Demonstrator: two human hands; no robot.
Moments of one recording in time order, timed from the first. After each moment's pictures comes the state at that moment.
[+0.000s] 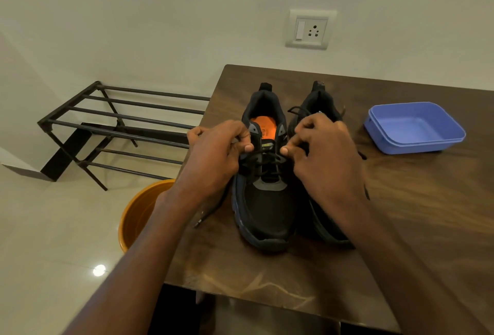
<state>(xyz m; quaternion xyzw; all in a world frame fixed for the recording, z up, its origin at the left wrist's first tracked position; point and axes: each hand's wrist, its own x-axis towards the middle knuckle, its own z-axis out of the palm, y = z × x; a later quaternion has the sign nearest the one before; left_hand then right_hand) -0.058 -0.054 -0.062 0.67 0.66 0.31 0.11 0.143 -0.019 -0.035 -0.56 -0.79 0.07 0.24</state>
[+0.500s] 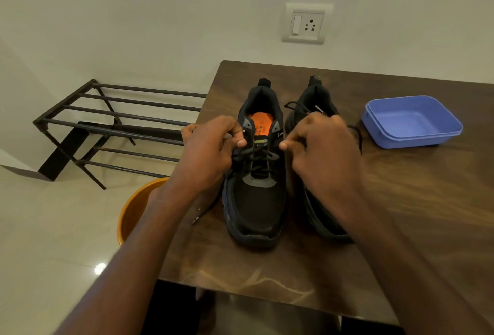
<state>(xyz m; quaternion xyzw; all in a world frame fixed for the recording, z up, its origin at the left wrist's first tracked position) -0.059 -0.056 -0.058 0.66 0.67 0.32 0.13 0.146 -0.016 -0.032 -0.56 -0.80 0.06 0.21</state>
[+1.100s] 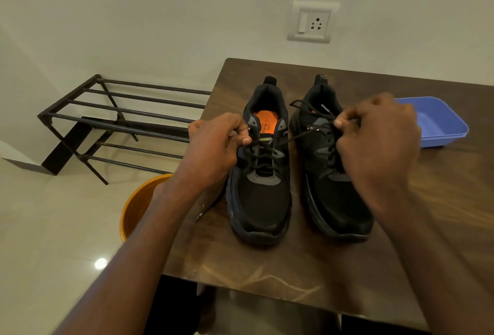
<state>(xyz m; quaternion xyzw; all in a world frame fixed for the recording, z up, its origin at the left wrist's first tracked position) -0.063 -0.053 -0.062 0.66 0.65 0.34 0.15 0.178 -0.006 -0.017 -0.66 -0.70 -0.01 0.27</state>
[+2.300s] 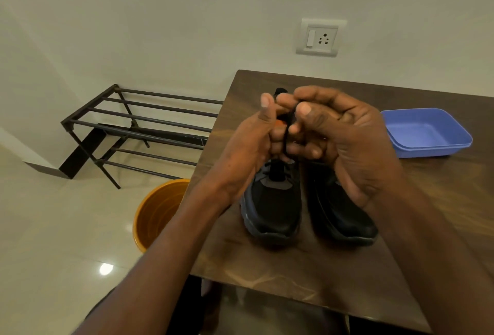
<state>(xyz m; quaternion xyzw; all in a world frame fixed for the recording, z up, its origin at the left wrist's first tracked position) -0.021 -0.071 -0.015 0.51 0.40 0.54 0.55 0.141 -0.043 0.026 -0.31 -0.53 0.64 0.46</state>
